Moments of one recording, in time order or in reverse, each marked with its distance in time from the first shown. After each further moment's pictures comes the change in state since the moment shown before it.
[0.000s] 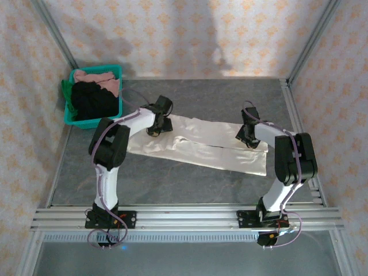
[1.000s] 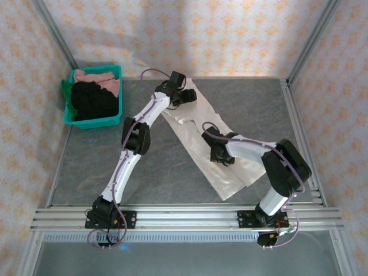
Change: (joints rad) left arm 0.015 0.691 1.147 -0.089 0.323 0.055; right arm 0.543 -0.063 -0.045 -0.200 0.115 0.101
